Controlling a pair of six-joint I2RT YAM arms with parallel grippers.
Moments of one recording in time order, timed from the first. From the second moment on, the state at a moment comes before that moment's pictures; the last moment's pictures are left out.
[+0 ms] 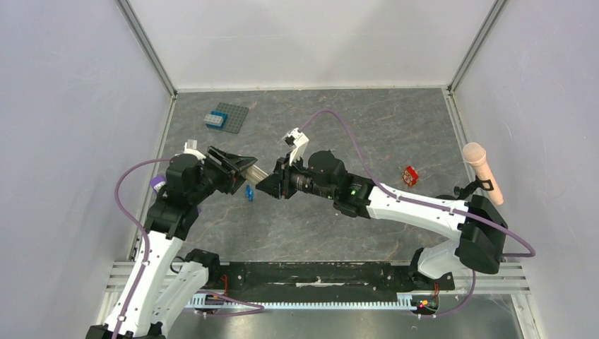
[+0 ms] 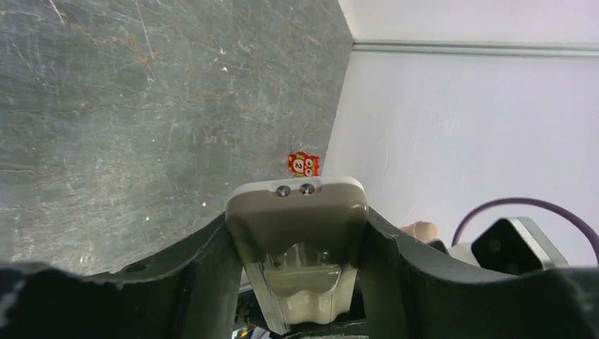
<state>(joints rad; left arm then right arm) -0.24 0.69 0.81 -0.53 0.24 -1.25 1.07 1.45 1.08 0.20 -0.09 0.59</state>
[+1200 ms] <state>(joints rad) -0.24 0.59 0.69 0.14 0.64 -1.06 0.82 1.33 0.98 0.46 -0.75 1.16</state>
